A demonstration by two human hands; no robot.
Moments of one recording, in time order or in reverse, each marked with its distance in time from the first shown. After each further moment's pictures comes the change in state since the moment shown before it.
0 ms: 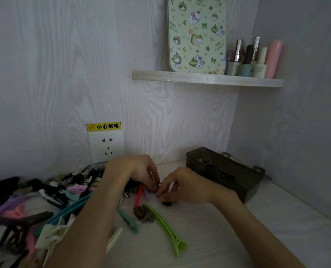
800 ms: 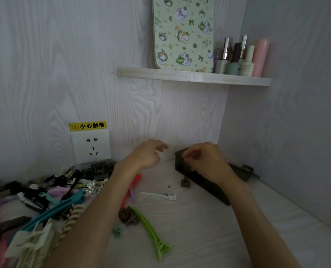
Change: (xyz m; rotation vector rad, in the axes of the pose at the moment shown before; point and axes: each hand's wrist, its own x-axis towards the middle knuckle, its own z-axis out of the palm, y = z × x) left_hand 0.034 0.037 0.002 -0.356 0.401 0.114; right_hand -0.014 0.045 -0.050 -0.127 0.640 0.149
